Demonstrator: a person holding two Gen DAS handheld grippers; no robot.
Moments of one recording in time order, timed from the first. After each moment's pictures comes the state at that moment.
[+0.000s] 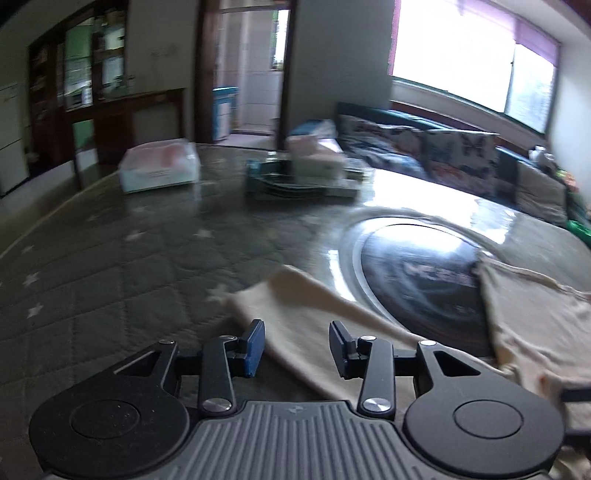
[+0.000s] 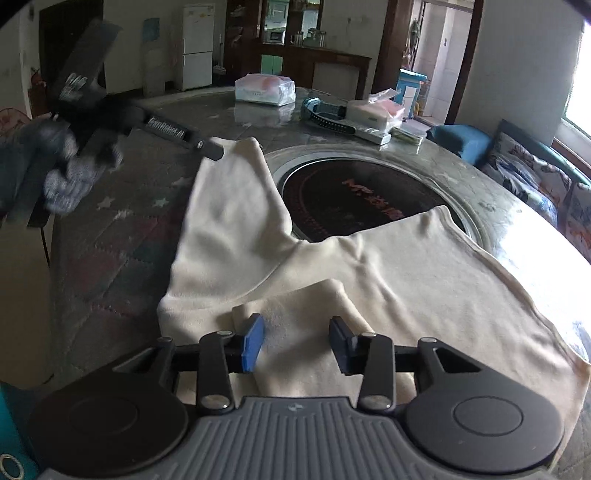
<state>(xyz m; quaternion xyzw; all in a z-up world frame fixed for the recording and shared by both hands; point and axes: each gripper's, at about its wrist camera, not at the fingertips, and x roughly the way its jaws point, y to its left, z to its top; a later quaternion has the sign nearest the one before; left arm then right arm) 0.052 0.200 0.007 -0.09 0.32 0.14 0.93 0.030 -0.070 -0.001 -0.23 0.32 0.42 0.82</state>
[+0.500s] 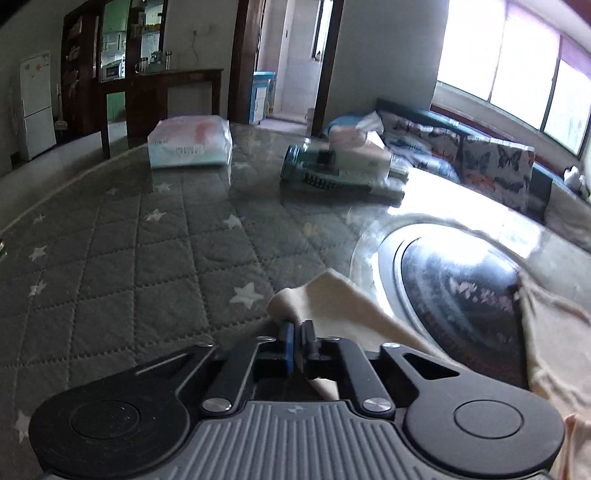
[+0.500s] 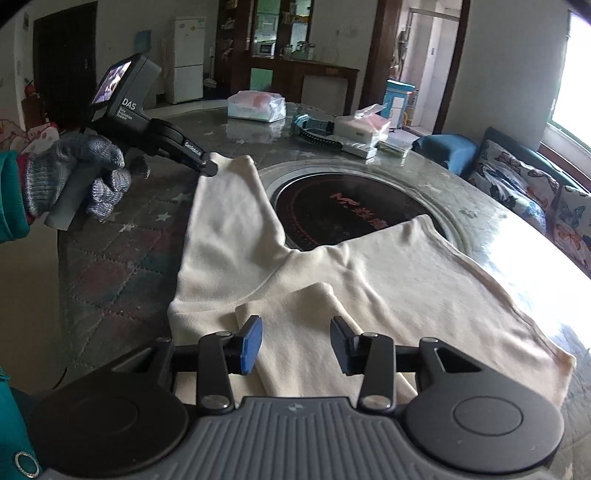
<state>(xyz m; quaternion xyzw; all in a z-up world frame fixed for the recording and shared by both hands) 0.069 0.216 -0.001 -0.13 0.32 0.17 0.92 0.017 -0.091 0.019 -0.21 0.31 0.41 0.83</state>
